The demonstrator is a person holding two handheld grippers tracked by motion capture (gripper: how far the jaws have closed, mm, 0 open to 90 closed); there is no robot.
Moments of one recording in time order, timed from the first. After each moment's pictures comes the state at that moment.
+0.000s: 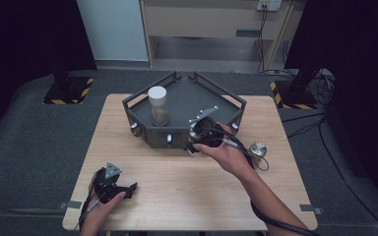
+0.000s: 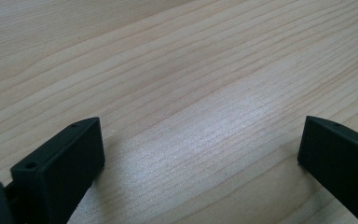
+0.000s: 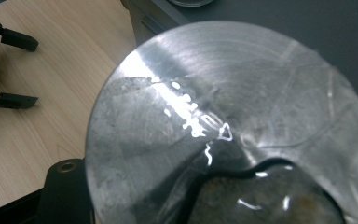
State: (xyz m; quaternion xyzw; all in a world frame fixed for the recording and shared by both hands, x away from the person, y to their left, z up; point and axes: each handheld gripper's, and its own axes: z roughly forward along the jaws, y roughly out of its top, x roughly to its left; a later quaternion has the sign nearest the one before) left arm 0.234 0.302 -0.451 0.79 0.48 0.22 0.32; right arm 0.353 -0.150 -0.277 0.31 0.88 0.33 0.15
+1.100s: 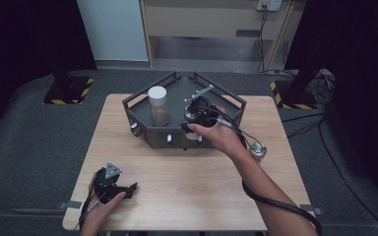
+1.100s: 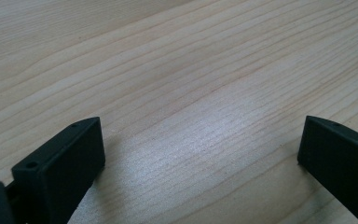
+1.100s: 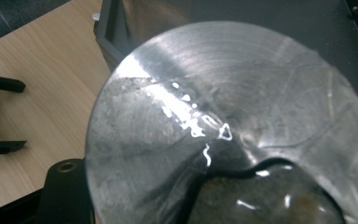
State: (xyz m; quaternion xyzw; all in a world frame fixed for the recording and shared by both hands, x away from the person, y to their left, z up) left arm 0.233 0.301 -0.451 0.79 0.48 0.22 0.32; right arm 0.386 -0.133 -0.243 0.33 0.87 0.34 0.16
